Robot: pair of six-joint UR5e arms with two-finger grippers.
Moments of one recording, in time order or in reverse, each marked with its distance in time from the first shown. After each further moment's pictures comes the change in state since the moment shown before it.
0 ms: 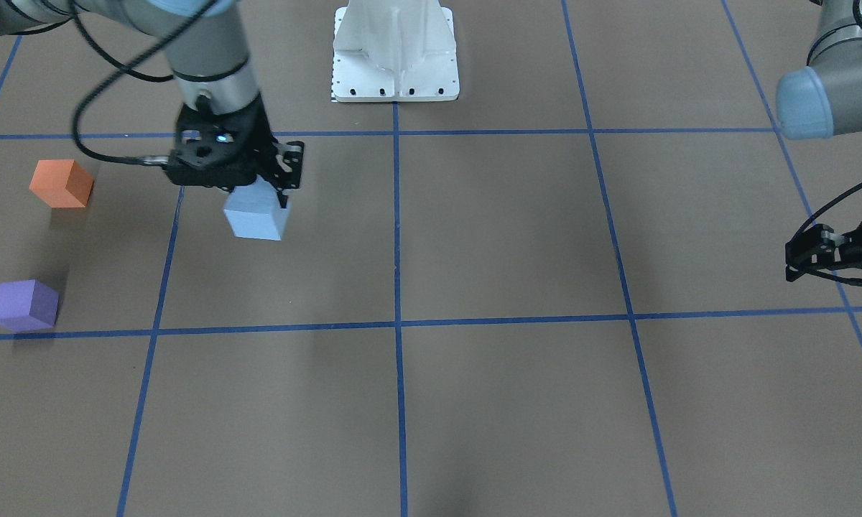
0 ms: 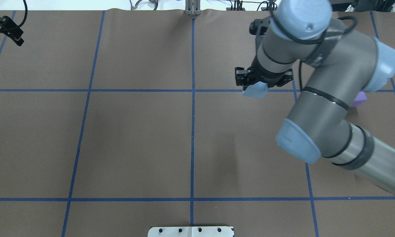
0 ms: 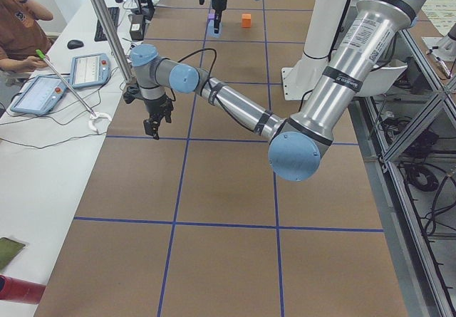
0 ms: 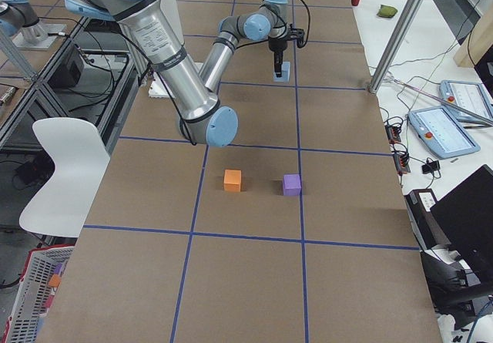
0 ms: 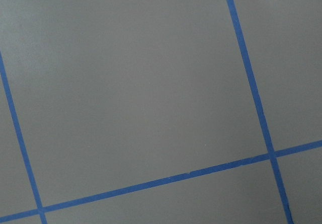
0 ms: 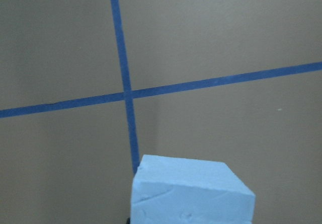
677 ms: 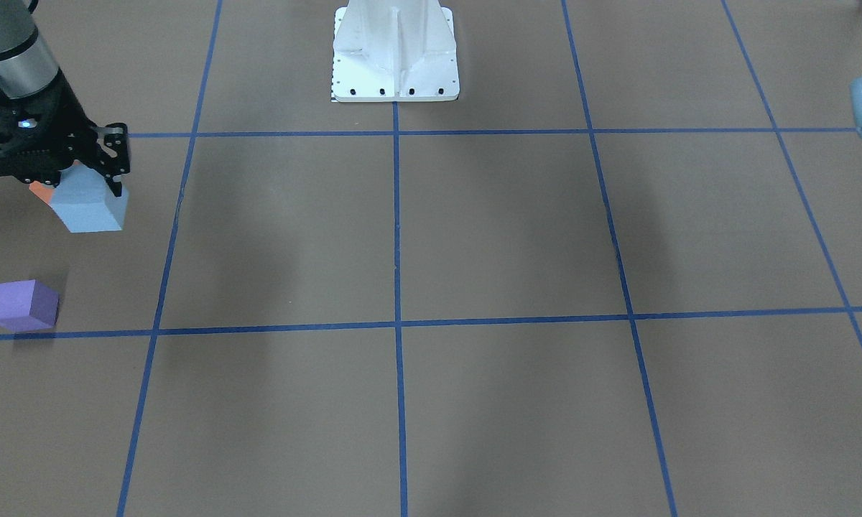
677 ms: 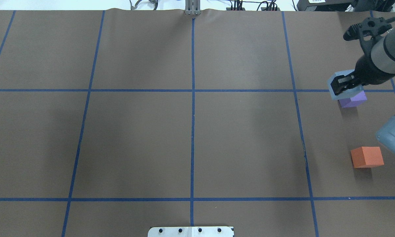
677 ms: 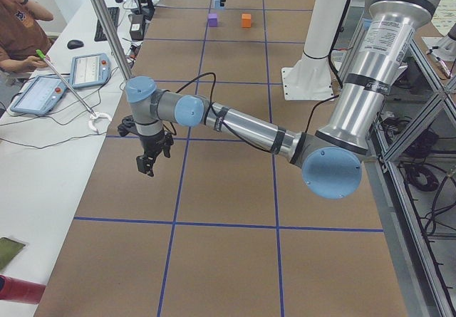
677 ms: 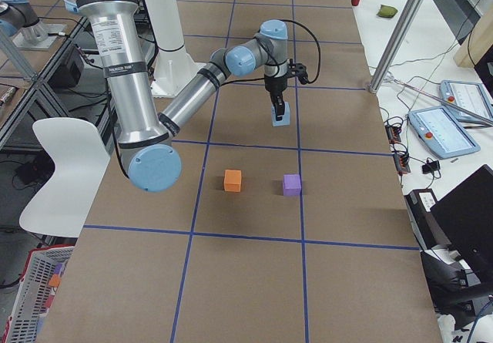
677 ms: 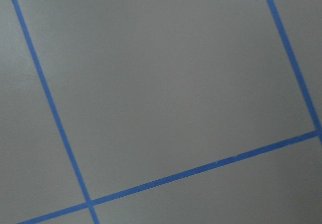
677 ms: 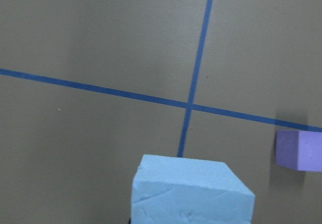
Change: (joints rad) left arm -0.140 0.157 0.034 -0.108 0.037 0.266; right arm 0.201 -0.404 0.124 0.106 0.068 -0.447
